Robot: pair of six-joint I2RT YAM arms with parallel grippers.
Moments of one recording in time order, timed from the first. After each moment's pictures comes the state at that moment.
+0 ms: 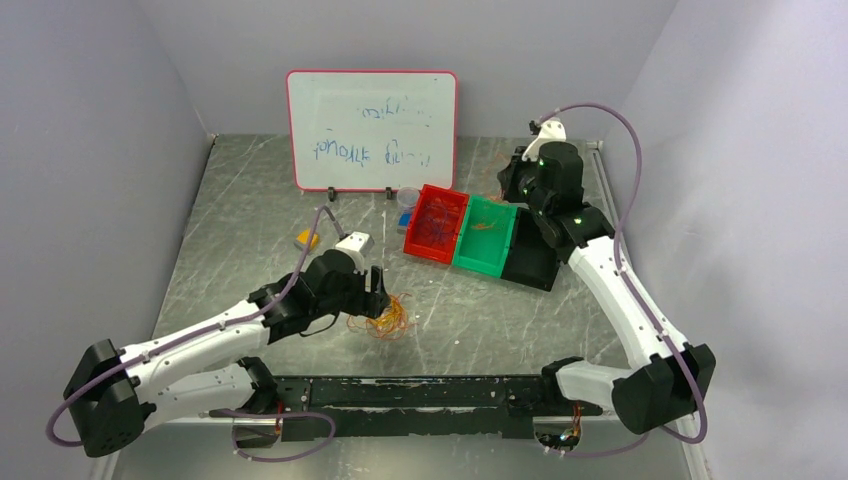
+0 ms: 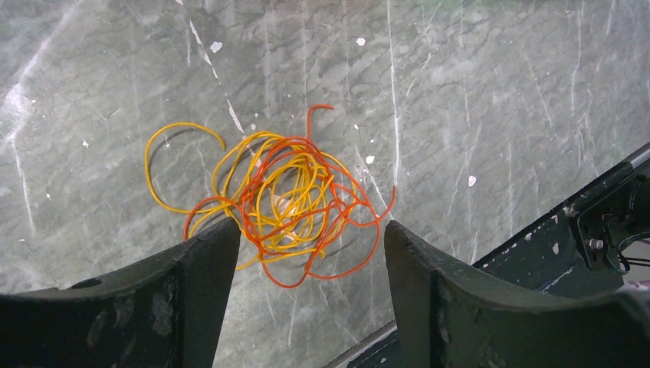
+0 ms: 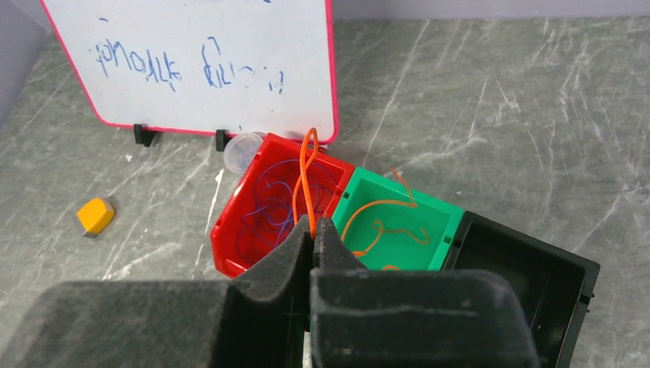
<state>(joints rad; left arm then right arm) -0.89 0.99 0.61 -0.27 -0.13 -0.56 0.32 1.21 1.17 -0.29 0.05 0.23</state>
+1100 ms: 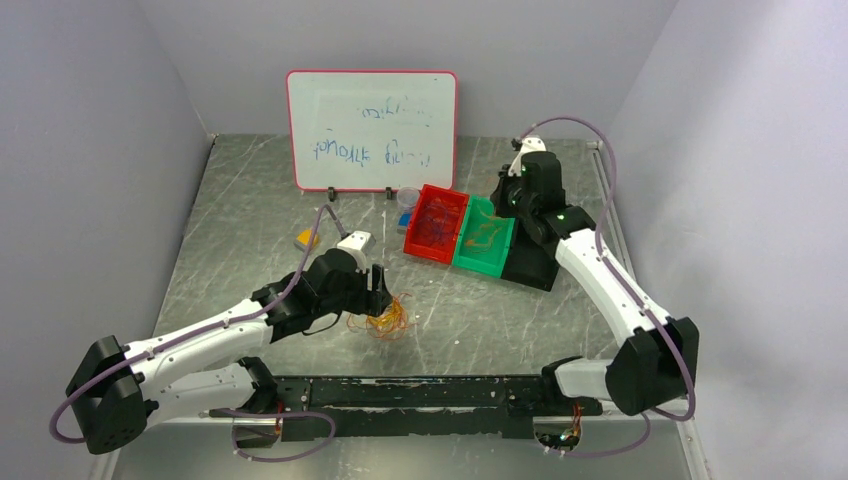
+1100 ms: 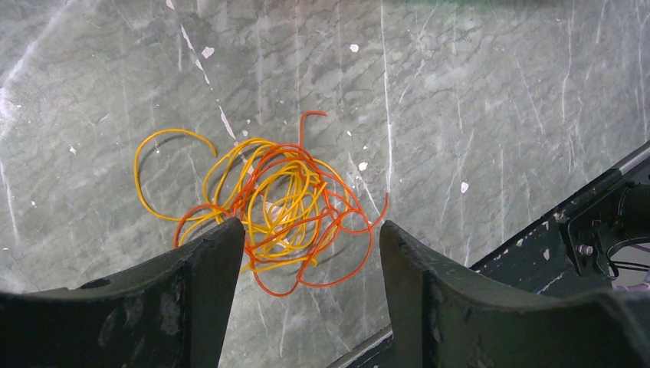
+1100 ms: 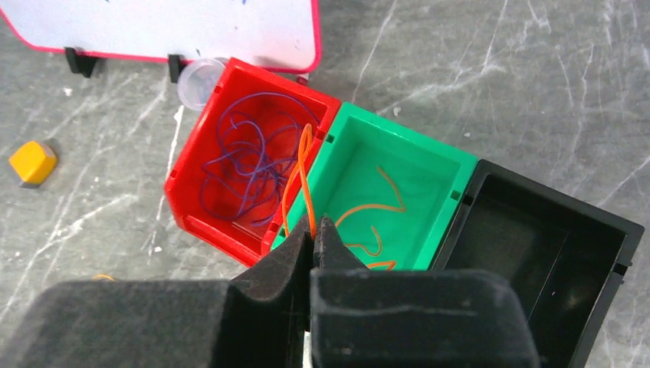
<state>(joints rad) -0.89 1.02 0.61 -0.24 -0.12 -0.57 0.32 1.28 1.10 -0.33 0.02 0.22</state>
